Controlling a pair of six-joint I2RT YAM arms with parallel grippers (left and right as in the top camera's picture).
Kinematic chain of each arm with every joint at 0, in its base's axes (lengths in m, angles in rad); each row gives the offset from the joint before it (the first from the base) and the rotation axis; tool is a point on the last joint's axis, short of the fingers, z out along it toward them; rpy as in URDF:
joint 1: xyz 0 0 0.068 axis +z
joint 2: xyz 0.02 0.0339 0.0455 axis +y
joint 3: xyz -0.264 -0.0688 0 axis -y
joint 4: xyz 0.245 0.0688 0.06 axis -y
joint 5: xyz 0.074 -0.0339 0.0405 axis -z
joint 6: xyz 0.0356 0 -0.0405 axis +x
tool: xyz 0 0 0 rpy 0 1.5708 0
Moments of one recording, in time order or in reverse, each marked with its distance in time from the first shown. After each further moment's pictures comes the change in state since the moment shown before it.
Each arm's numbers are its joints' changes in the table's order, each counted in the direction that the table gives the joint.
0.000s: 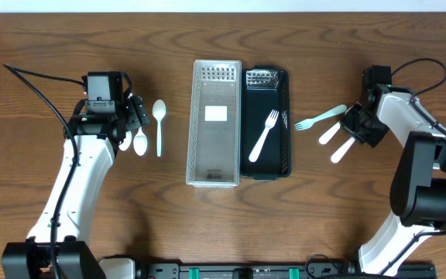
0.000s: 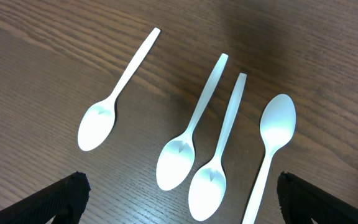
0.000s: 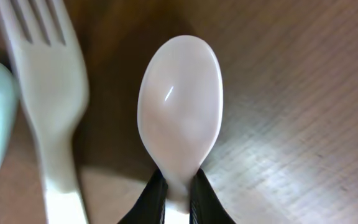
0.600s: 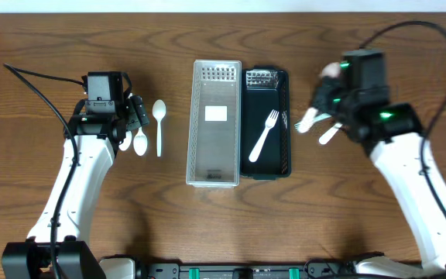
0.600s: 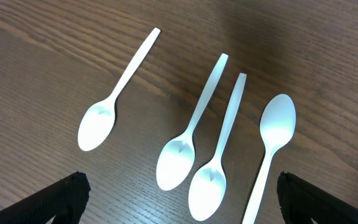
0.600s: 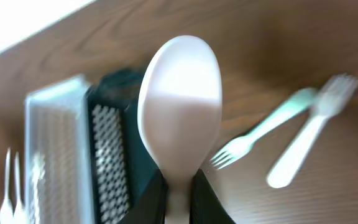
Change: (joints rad) left arm 0.000 0.000 0.000 0.000 0.000 0.000; right arm 0.371 -0.518 0.013 0.103 -0.097 -0.065
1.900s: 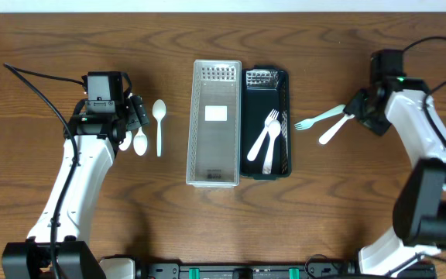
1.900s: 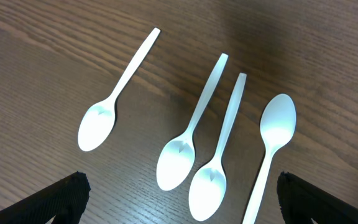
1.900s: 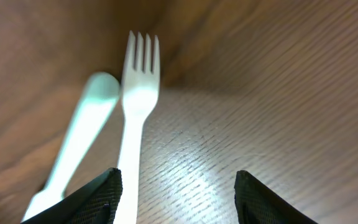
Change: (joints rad) left arm 0.000 0.000 0.000 0.000 0.000 0.002; right arm -0.344 0.413 0.053 -0.118 0.122 -0.014
